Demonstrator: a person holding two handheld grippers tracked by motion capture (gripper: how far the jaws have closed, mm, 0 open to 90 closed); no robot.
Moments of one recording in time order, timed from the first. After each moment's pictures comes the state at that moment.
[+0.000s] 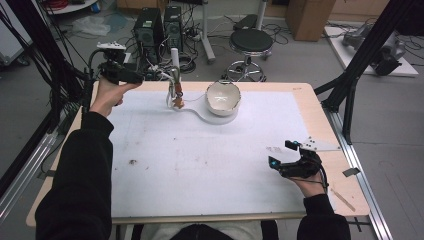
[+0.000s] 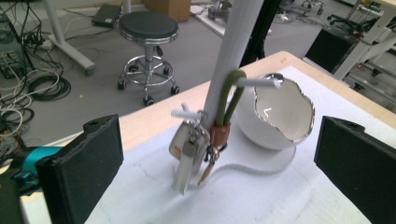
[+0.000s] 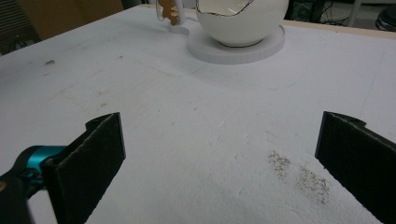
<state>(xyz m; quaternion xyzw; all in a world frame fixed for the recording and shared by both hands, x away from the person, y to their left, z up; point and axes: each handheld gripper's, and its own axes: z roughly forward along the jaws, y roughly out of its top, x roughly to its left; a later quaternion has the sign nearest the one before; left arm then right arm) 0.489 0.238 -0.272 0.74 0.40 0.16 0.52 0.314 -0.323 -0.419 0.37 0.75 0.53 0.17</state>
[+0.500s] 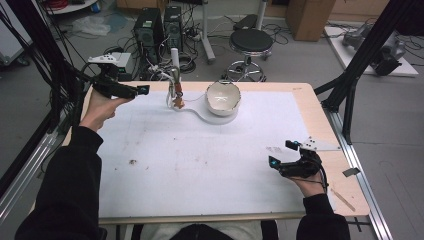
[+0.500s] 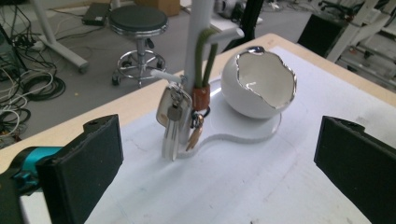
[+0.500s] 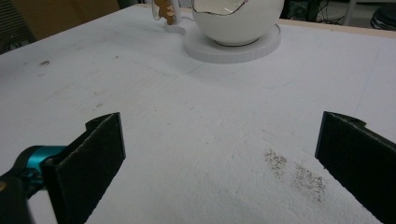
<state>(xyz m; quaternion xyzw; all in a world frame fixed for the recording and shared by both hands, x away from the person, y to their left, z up) 0.452 0.246 -0.283 0.76 0.37 0.16 0.51 0.315 -0.323 -0.419 0.37 0.74 0.53 0.18</state>
